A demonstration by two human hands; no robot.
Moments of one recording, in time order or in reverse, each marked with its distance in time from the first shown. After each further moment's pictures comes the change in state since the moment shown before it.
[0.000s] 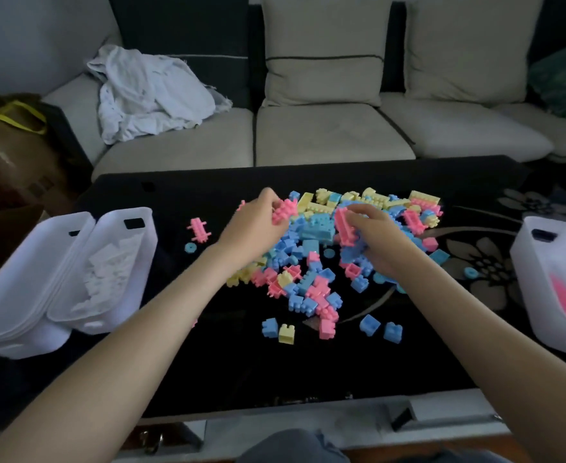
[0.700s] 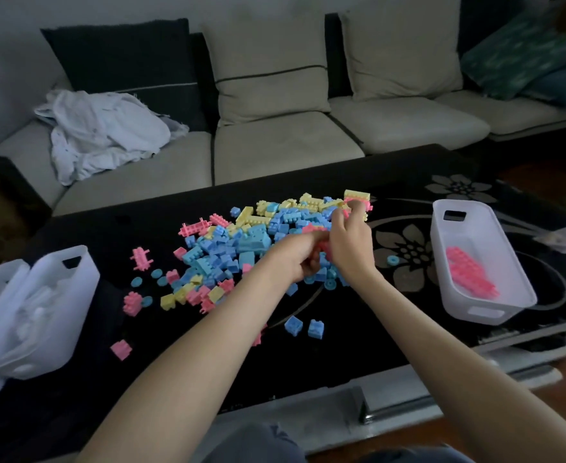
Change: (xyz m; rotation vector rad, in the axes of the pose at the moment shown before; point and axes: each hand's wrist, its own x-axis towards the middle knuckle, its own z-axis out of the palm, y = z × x) left_hand 0.024 0.149 0.114 -1.014 -0.363 -0.756; right_hand -0.026 0.015 -0.076 -0.235 0.448 -0.308
